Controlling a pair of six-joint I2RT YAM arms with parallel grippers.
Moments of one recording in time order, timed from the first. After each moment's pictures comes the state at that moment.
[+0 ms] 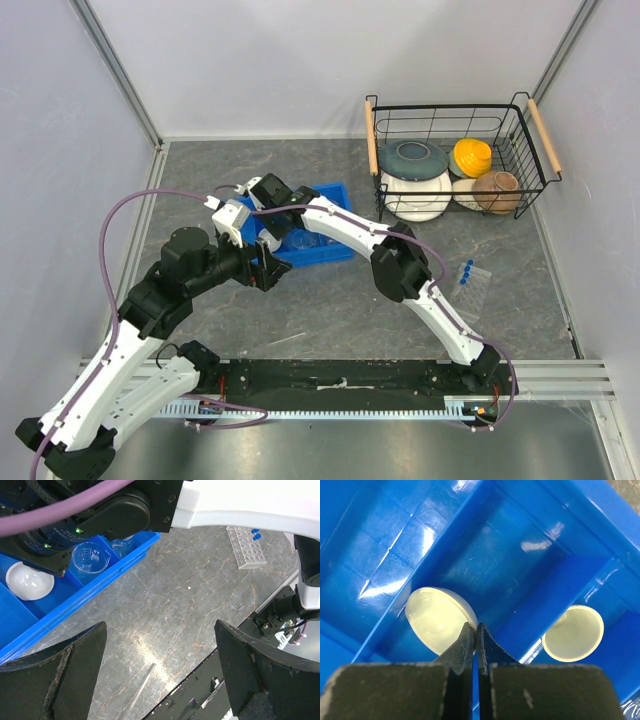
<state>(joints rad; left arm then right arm) -0.57 0.68 0.88 -0.57 0.21 -0.31 0.90 2.50 2.31 -0.73 0.08 0.06</state>
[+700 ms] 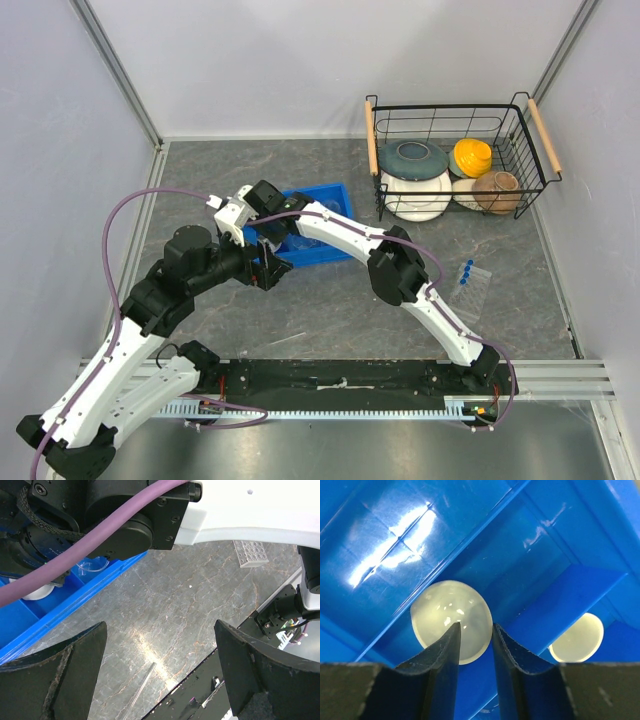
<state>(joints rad) -0.57 0.70 0.88 -0.57 0.21 -0.31 0.93 2.52 2.33 -0.76 0.12 -0.10</state>
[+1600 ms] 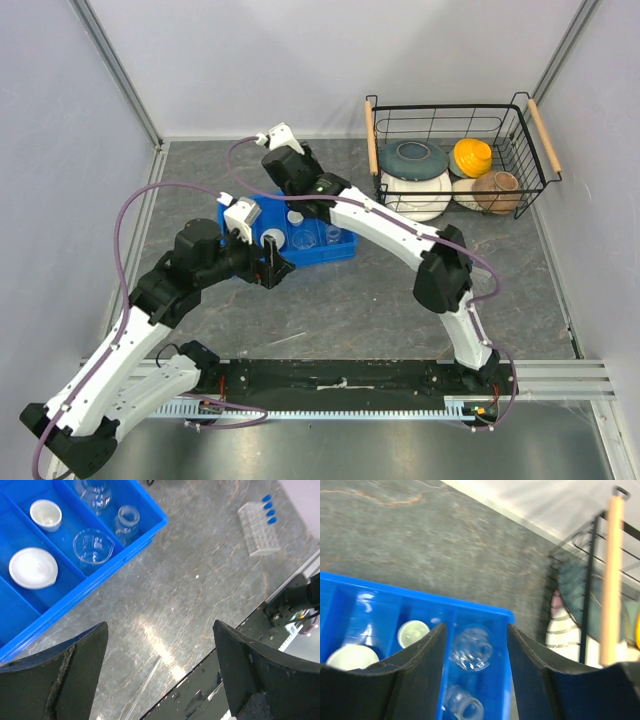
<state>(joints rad) -0.57 0.74 0.88 -0.58 0.22 -0.29 0.92 2.18 2.12 -0.49 0.71 0.00</state>
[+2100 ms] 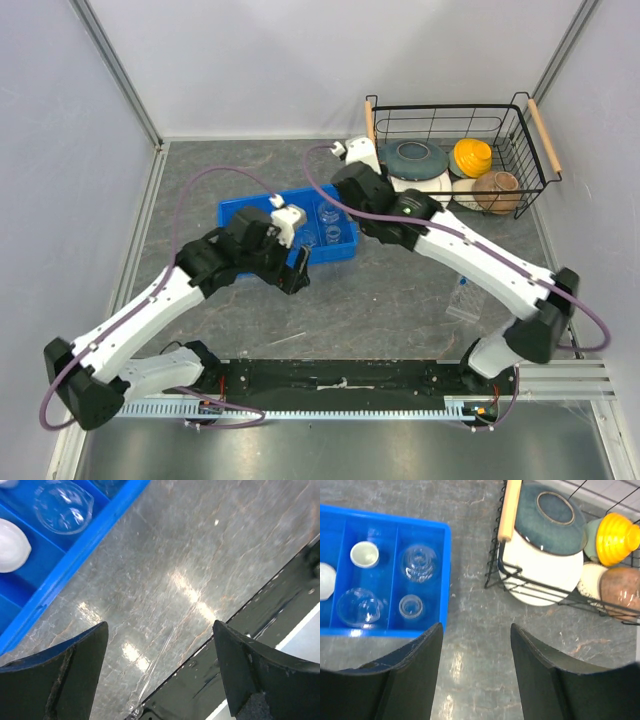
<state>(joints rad) -0.68 1.02 1.01 -0.73 0.19 -0.16 0.89 1.58 1.62 -0.75 0.73 0.25</state>
